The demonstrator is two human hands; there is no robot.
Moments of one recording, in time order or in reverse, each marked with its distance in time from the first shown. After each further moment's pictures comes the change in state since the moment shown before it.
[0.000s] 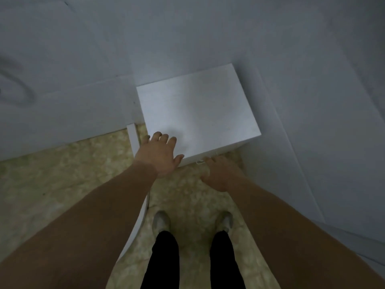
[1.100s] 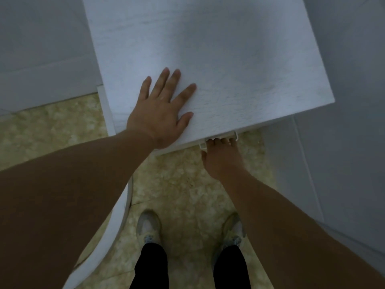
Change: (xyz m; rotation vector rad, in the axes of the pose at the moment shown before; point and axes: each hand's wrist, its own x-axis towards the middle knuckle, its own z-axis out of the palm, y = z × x) left_hand 0.195 0.000 0.215 -0.111 0.294 0.082; right_hand 0.240 0.065 0.187 -0.231 0.239 0.041
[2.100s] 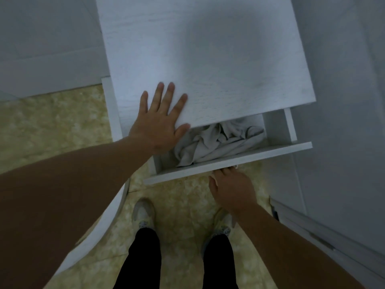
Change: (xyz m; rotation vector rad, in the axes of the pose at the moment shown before) left_hand -0.046 0.029 0.004 0.020 -0.124 -0.078; right_hand -0.126 0.029 0.024 0.127 0.344 -0.165
